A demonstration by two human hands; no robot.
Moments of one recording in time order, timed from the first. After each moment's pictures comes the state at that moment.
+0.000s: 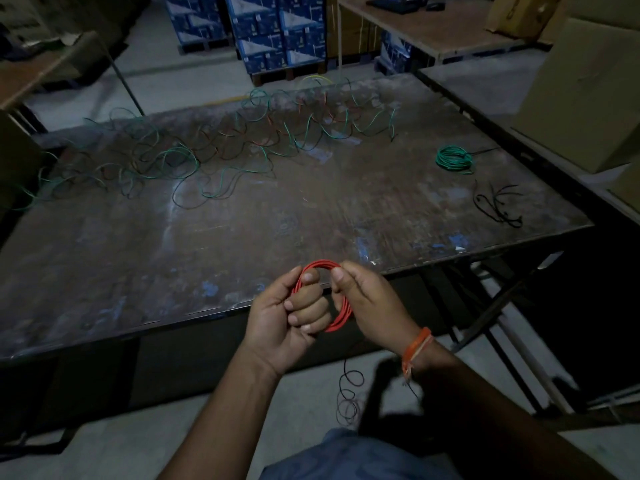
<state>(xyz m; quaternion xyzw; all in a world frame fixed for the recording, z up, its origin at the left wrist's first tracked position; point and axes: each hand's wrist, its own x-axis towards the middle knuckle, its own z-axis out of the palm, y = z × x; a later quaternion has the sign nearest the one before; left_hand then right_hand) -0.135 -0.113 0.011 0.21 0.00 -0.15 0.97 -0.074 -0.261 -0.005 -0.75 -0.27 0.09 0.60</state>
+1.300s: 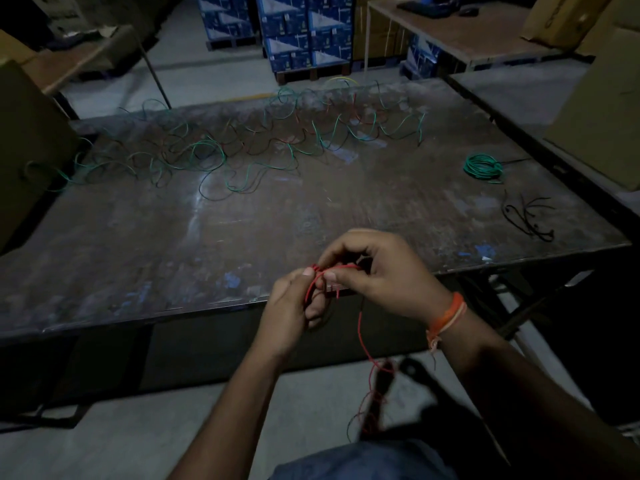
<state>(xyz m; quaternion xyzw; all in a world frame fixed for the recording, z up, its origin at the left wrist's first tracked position) -0.142 -0.096 0.008 0.62 0.08 0.09 0.78 -0.055 -0.245 0.063 -0.75 -0.44 0.04 0.49</state>
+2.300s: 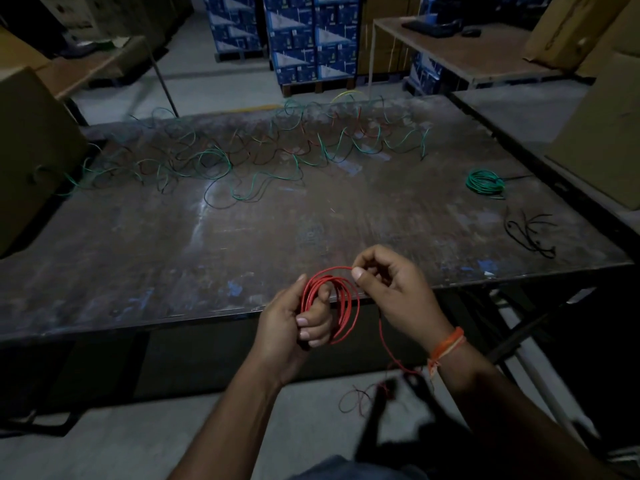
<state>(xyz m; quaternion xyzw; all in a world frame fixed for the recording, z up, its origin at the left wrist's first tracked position) -0.151 -0.094 0.019 0.37 0.08 -0.05 0.92 -0.053 -0.251 0.017 -0.74 -0.30 0.07 0.60</state>
